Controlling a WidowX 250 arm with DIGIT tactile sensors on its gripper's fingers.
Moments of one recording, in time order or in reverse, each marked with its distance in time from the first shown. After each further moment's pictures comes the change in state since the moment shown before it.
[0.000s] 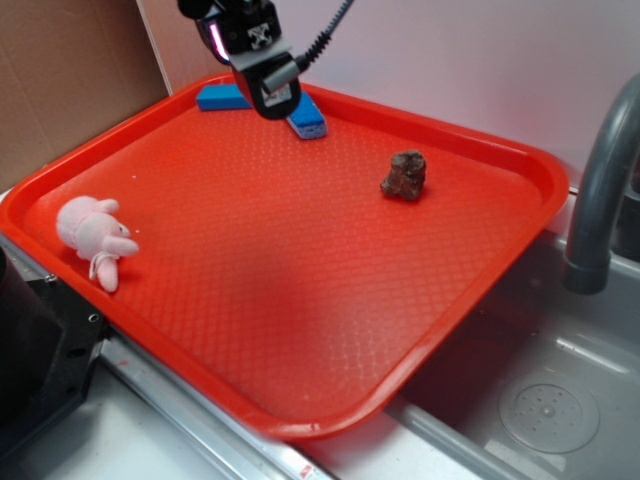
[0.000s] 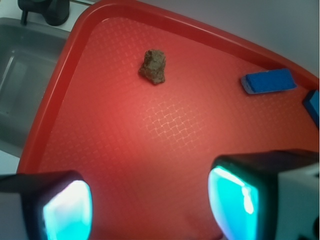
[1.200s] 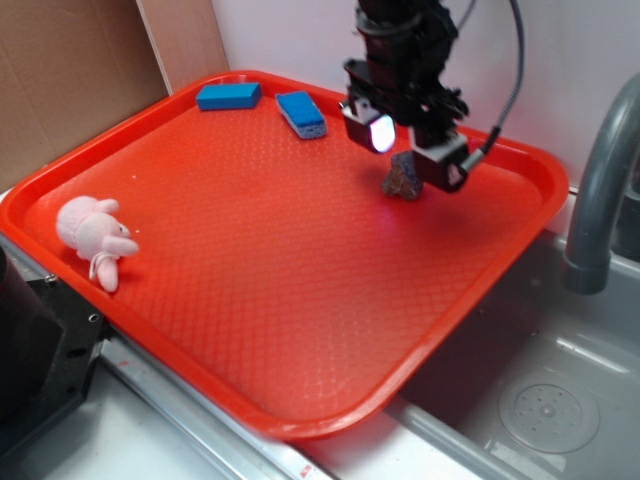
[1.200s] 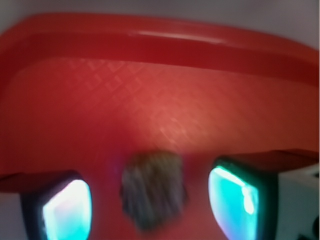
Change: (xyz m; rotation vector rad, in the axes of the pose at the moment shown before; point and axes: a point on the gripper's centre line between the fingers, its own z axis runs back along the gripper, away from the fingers) arm 0.089 0.014 -0.136 -0.007 0.058 0.265
